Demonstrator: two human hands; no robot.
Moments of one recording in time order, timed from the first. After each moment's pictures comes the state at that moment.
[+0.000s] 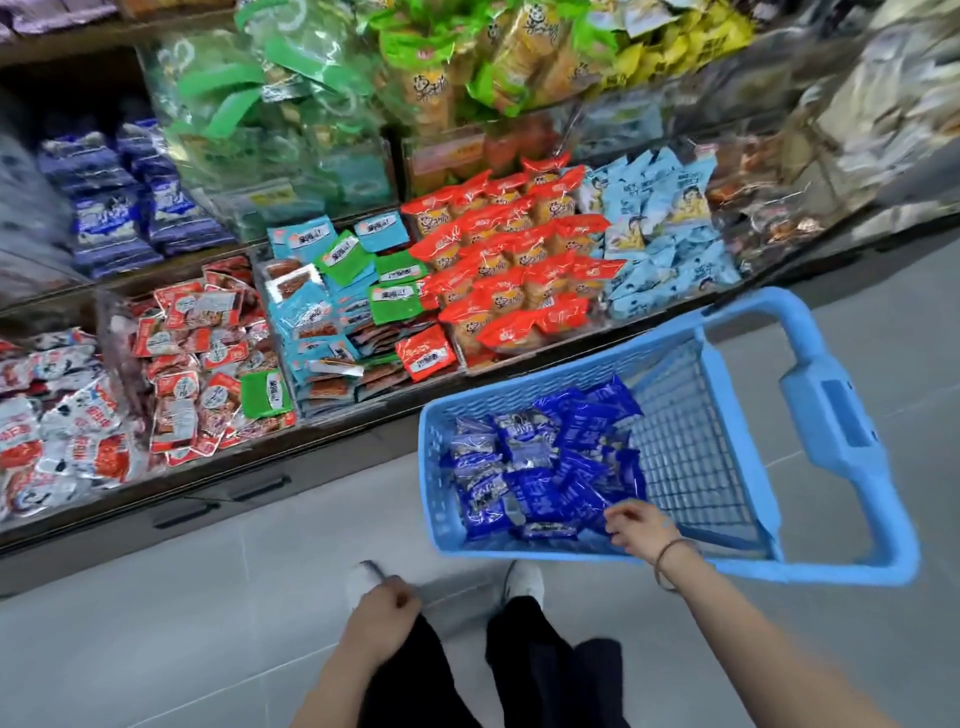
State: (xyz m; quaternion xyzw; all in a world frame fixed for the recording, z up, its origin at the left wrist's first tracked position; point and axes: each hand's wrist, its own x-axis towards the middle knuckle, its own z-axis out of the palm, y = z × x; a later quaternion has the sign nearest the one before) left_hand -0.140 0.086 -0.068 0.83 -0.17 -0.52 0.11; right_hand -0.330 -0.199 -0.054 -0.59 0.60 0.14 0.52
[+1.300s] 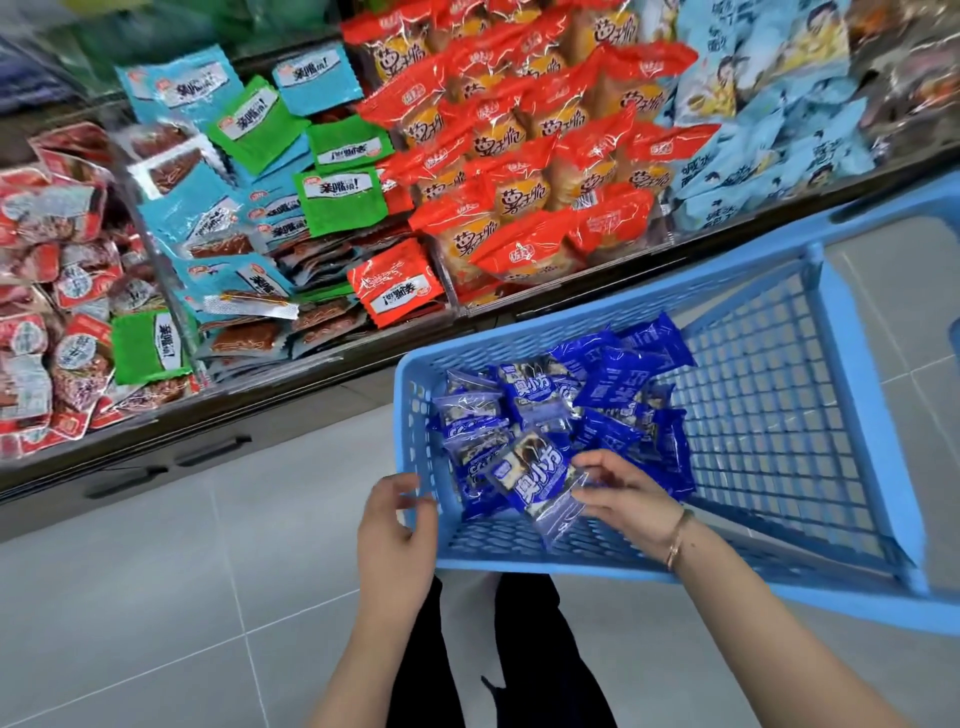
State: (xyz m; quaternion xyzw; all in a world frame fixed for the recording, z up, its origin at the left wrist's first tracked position) left_hand -0.138 -0.001 -0.124 0.86 -0.05 -0.27 0.43; right_hand -0.280 -0.200 -0.133 -0.42 0.52 0.09 0.74
